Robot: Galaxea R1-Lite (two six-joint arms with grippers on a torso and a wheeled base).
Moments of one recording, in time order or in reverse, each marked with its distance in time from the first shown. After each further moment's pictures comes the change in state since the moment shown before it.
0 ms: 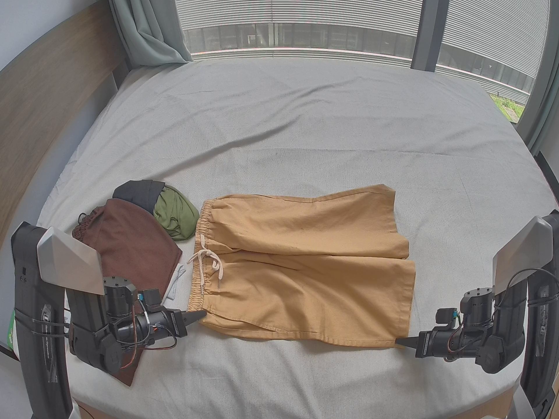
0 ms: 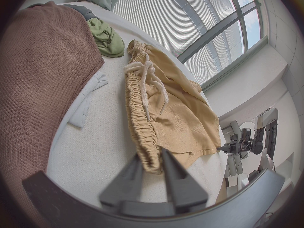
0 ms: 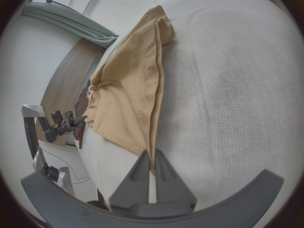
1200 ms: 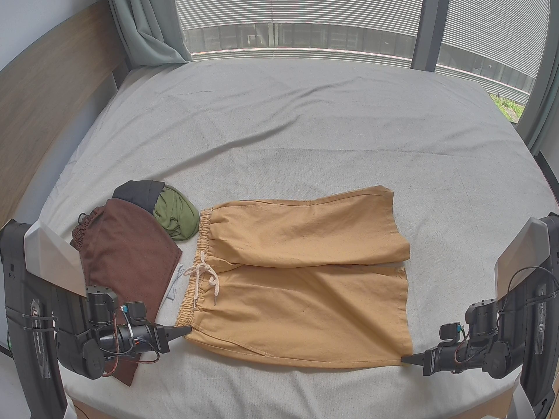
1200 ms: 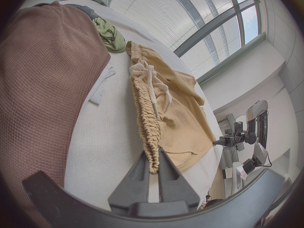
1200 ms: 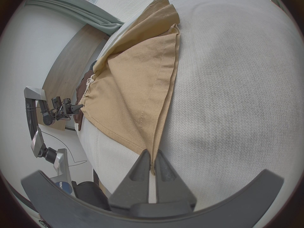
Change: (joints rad) left arm 0.101 -0.035 0.151 0.000 -0.124 0.131; right arm -0.050 0.038 0.103 0.003 0.052 -0.182
